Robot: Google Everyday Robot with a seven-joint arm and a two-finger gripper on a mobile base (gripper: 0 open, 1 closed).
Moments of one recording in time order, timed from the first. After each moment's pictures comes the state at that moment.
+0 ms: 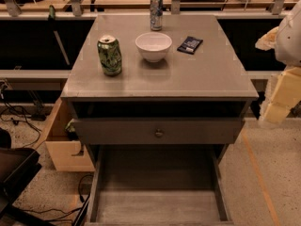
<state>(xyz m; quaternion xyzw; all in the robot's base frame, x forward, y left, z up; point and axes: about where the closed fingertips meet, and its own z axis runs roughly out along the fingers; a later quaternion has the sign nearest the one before) 0.438 -0.217 0.977 -0.60 0.78 -0.03 0.16</state>
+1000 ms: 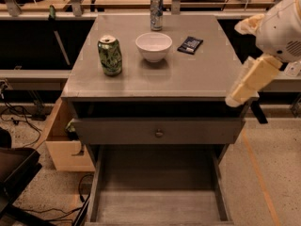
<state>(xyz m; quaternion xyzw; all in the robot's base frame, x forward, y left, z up) 0.489 -0.176 0.985 -0.60 0.74 0.03 0.31</state>
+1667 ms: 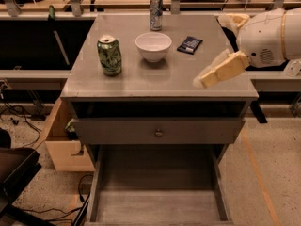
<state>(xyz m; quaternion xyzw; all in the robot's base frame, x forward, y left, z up) 0.536 -0.127 0.995 -0.52 0.68 0.15 0.50</state>
